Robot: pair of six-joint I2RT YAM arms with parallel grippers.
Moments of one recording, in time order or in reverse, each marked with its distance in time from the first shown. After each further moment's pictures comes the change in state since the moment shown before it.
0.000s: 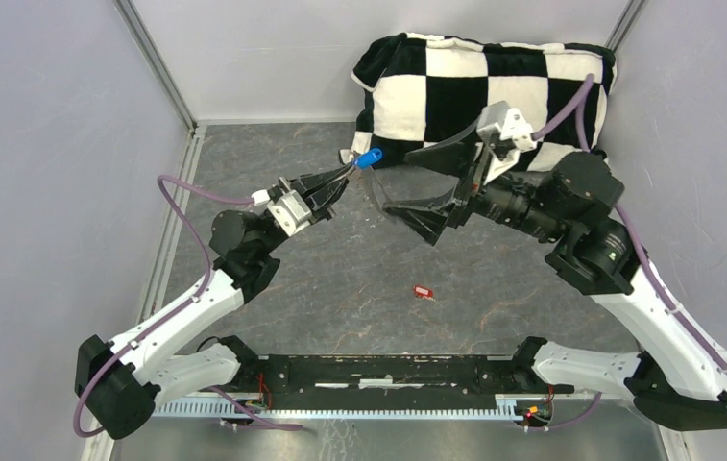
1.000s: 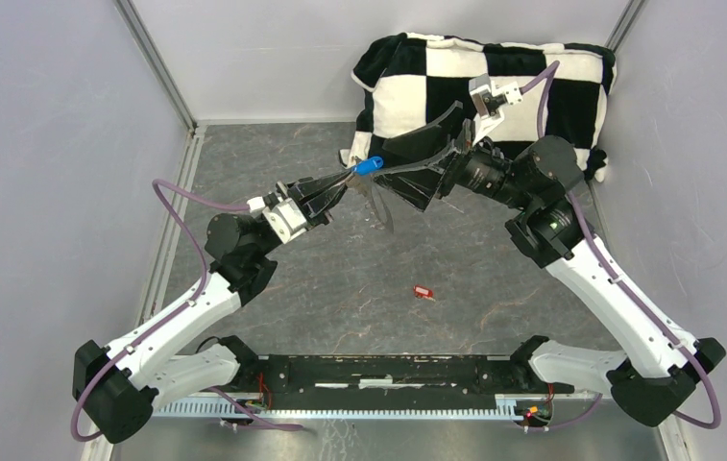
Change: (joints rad) left arm 0.001 -0.032 -0.007 -0.003 0.065 0.000; right arm -0.213 0.076 -0.194 0.457 -0.211 0.441
